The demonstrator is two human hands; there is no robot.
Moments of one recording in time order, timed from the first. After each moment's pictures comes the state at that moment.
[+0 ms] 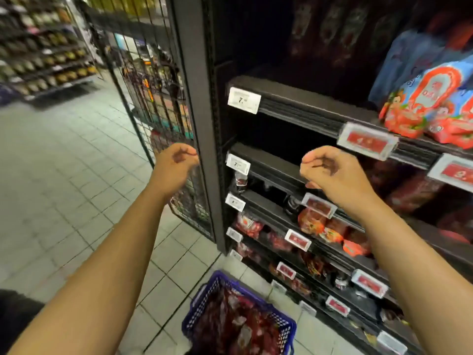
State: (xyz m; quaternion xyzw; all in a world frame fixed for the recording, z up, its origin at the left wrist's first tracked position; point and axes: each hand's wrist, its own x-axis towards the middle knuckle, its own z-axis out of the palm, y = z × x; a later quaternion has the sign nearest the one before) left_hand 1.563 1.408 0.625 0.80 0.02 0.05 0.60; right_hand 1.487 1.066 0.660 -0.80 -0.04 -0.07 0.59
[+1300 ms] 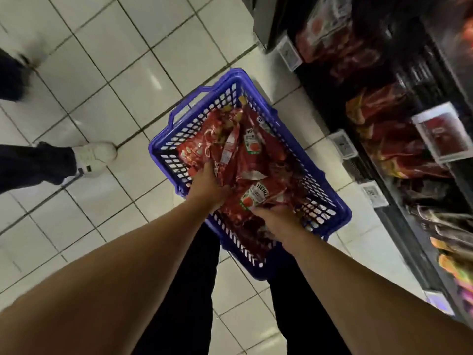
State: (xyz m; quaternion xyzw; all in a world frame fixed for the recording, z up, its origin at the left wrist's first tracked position) left_hand 1.353 1.345 -0.109 0.78 0.36 -0.35 0.37; right_hand 1.345 1.153 -0.116 -0.66 0.36 0.54 0.38
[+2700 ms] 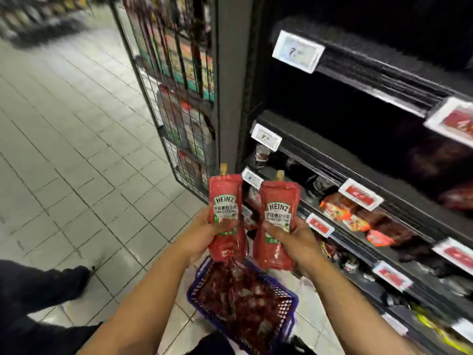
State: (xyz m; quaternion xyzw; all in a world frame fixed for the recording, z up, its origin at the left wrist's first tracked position) left_hand 1.475 1.418 0.476 0.61 0.11 -0.25 0.75; right_hand 1.454 1.188 0.468 -0.69 0.19 0.15 0.69
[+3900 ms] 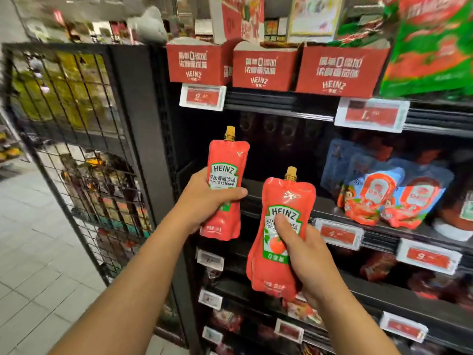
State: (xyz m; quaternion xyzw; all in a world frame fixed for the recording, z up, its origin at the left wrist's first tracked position) left_hand 1.675 1.299 0.748 0.71 -0.22 -0.06 0.66; right_hand 1.508 1.142 0.727 -0.65 0.12 -0.13 0.74
